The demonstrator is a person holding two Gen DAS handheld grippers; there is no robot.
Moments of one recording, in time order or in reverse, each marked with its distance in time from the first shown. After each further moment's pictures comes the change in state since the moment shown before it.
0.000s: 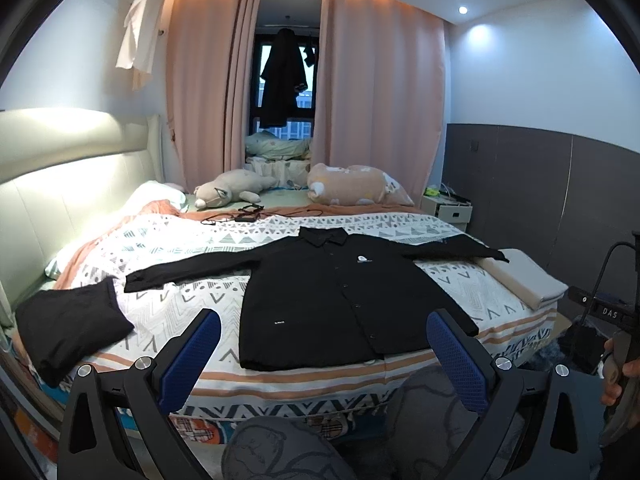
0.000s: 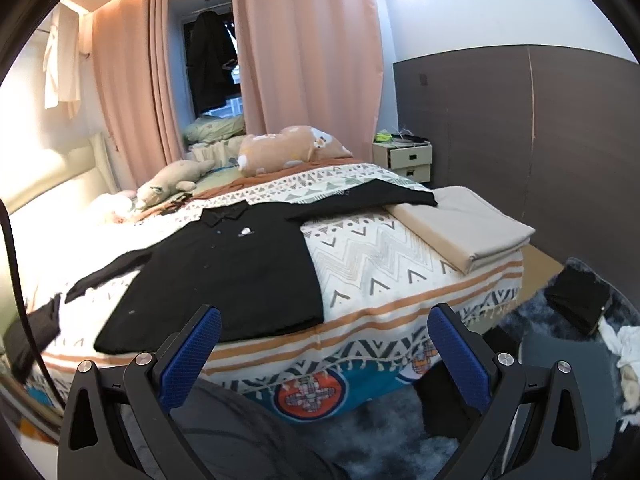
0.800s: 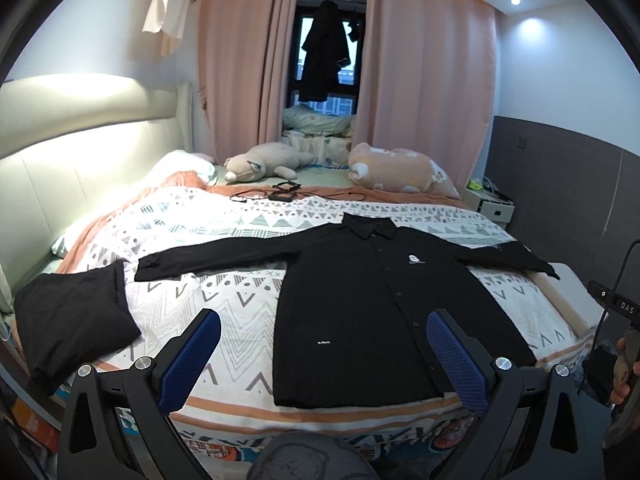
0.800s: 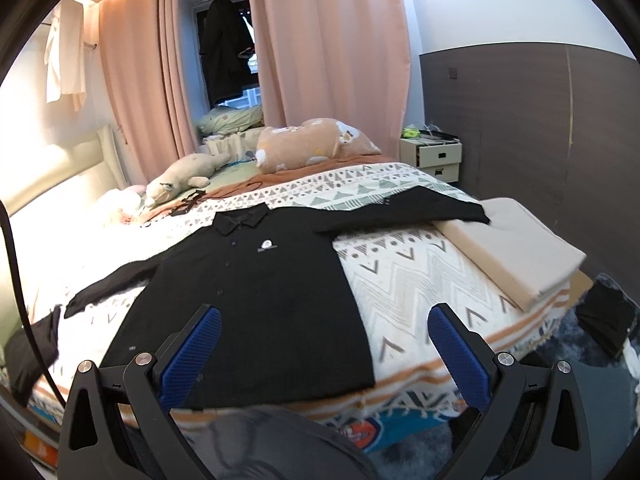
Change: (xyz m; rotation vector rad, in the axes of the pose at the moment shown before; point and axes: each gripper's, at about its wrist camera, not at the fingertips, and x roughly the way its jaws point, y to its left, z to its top) left arm 0.111 0.065 0.032 -0.101 0.095 0.114; right arm 0.127 0.058 0.062 -0.019 0.048 0.073
